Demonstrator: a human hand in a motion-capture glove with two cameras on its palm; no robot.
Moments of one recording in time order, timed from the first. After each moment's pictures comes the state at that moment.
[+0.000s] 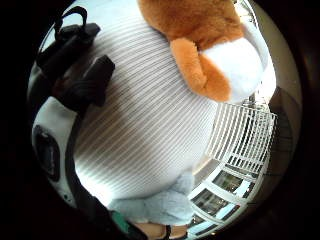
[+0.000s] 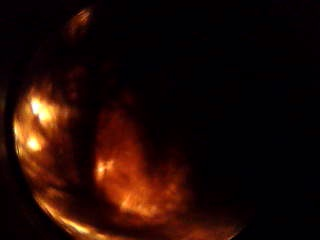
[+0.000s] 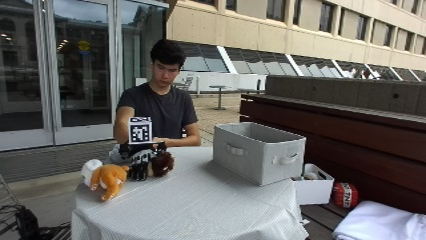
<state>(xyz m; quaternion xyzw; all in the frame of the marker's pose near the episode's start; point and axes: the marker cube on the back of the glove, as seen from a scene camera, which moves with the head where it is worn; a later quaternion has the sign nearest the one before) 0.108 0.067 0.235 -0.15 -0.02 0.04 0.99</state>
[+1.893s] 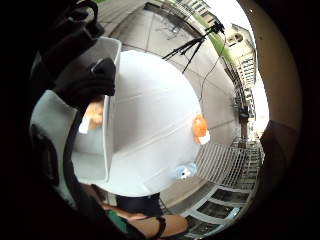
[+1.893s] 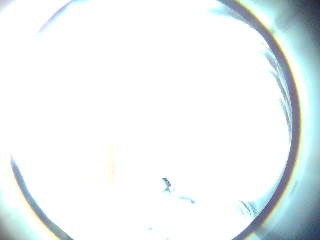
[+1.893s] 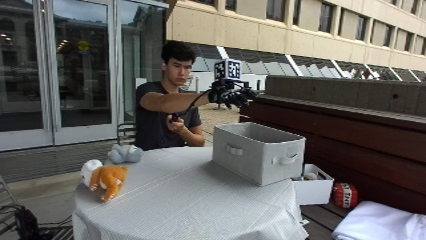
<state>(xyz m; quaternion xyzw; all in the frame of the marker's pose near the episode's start) -0.231 -0.024 0.006 -0.02 0.00 -0.14 0.99</state>
